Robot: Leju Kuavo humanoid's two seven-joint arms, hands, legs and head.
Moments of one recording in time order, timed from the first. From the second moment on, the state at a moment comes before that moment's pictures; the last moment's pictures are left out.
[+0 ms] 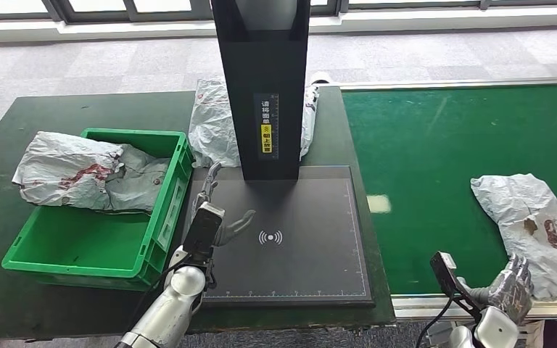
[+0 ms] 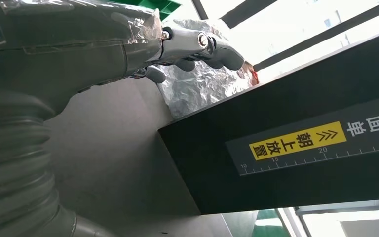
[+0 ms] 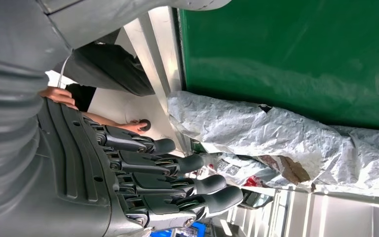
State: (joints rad) left arm -0.32 -0.20 -0.31 -0.95 -0.24 0.35 -0.36; right arm -0.14 -0.03 -0.48 -0.86 1.52 -0.42 0.27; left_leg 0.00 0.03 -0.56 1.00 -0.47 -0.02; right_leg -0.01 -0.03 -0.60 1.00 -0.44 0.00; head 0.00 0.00
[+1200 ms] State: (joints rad) left arm -0.31 -0.20 -0.31 -0.97 -0.25 0.35 -0.34; right arm -0.12 0.00 -0.51 -0.93 1.54 -0.37 0.27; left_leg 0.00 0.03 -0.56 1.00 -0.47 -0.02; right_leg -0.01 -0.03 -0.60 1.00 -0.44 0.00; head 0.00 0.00
